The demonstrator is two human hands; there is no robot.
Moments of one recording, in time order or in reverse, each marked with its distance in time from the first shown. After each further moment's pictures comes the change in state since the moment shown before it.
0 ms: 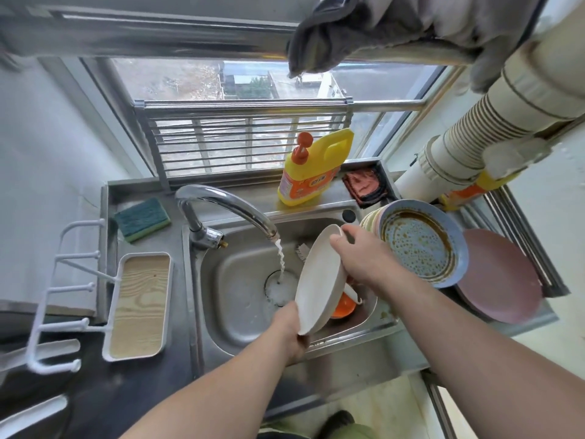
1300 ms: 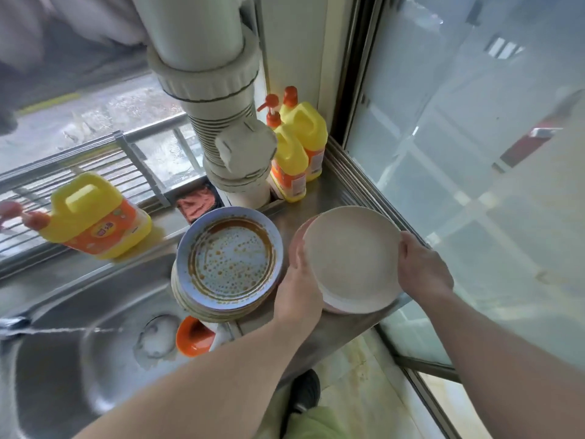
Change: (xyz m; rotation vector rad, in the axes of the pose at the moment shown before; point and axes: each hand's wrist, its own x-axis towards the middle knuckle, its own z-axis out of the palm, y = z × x) left_hand -0.007 -0.163 0.385 1.444 0.139 0.964; right_hand 0.078 0.439 -0.265 -0.081 0.366 0.282
